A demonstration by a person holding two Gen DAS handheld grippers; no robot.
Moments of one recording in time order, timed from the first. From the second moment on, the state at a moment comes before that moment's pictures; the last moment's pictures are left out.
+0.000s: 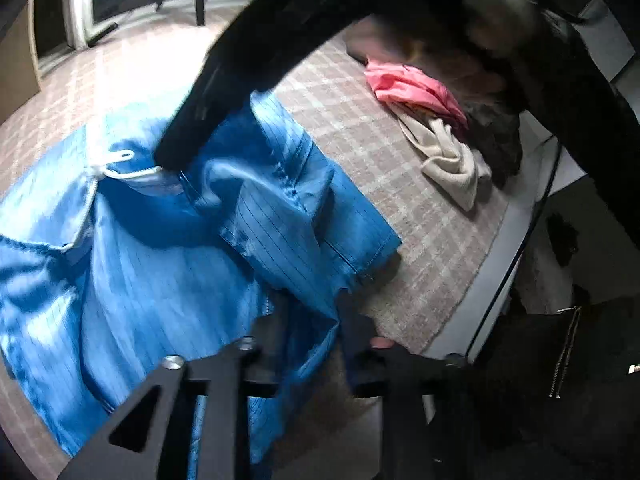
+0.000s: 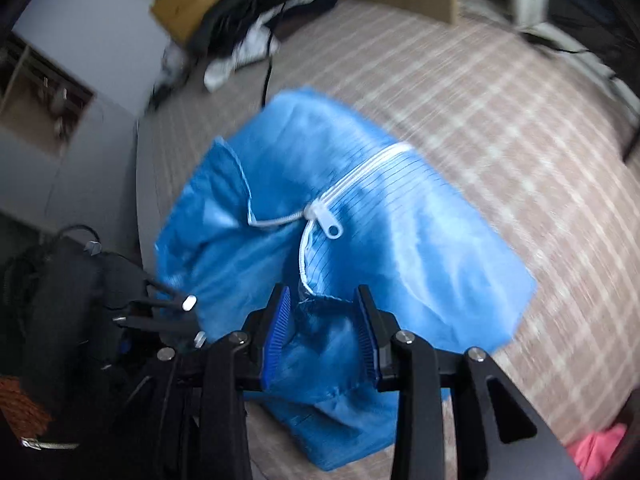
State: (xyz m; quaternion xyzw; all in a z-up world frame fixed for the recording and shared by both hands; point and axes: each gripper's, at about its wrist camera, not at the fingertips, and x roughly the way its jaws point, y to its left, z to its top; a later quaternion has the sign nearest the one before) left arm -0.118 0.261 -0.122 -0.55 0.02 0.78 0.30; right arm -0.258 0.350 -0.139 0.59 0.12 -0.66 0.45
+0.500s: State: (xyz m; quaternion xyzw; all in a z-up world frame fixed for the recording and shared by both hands) left arm -0.102 0.267 -0.120 -0.53 0.06 0.79 0.30; right arm -0.288 0.378 -0.162 0.64 0.01 -0.64 0.43
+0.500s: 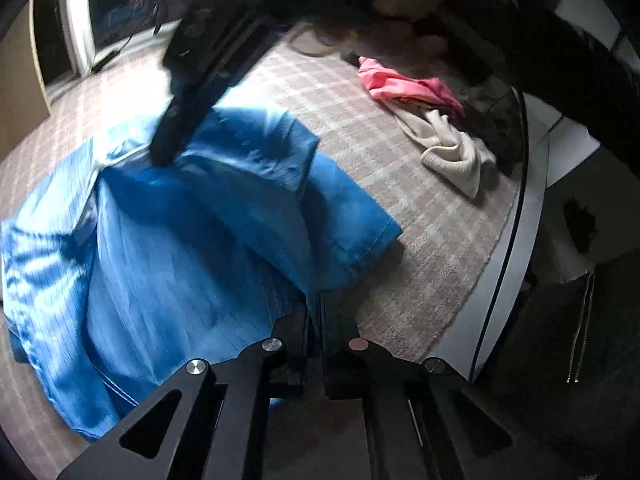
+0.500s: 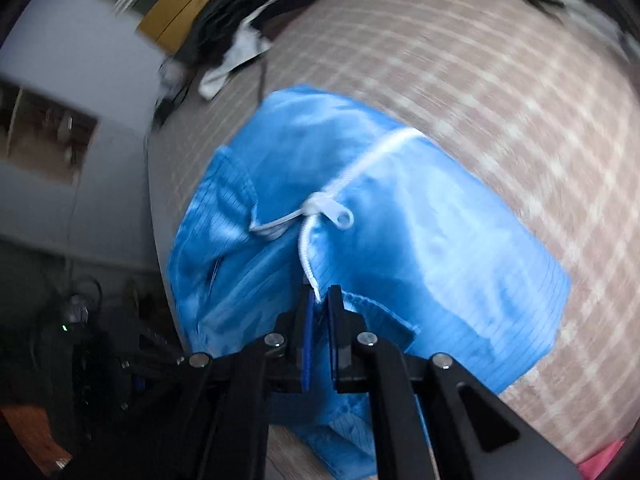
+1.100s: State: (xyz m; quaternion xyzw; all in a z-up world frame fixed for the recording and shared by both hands) left arm -0.085 0.244 -0.091 -0.55 0.07 0.78 0.28; right arm -0.254 0.470 -0.131 0.55 -0.03 -0.78 0.29
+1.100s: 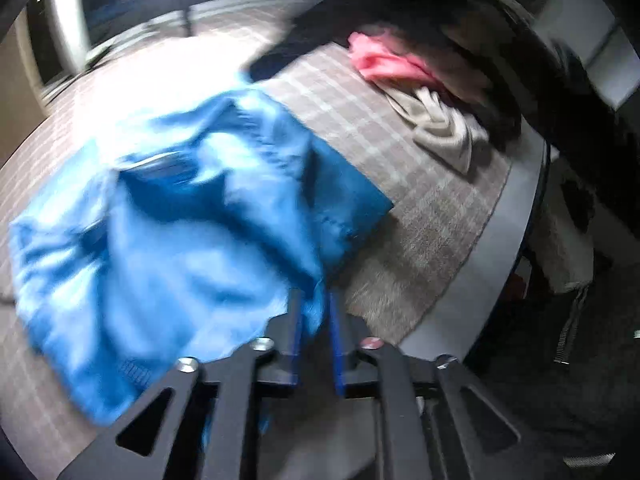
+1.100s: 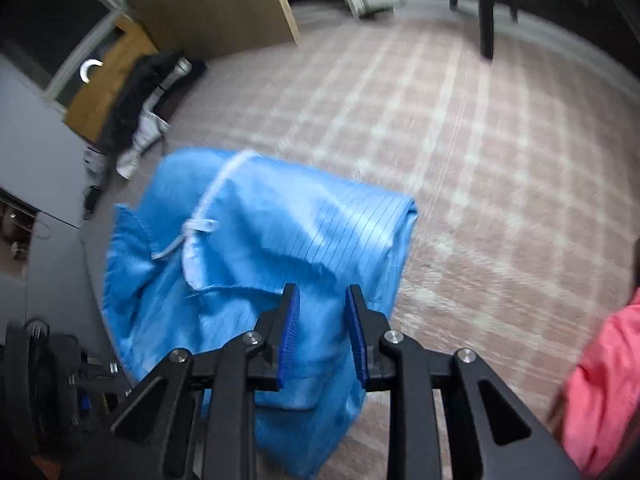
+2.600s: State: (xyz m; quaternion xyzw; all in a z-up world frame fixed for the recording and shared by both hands) left arm -0.098 0.106 -0.067 -0.53 -0.14 0.83 0.13; right arm -0.142 0.350 -0.064 0.48 0.17 -0.76 0.40
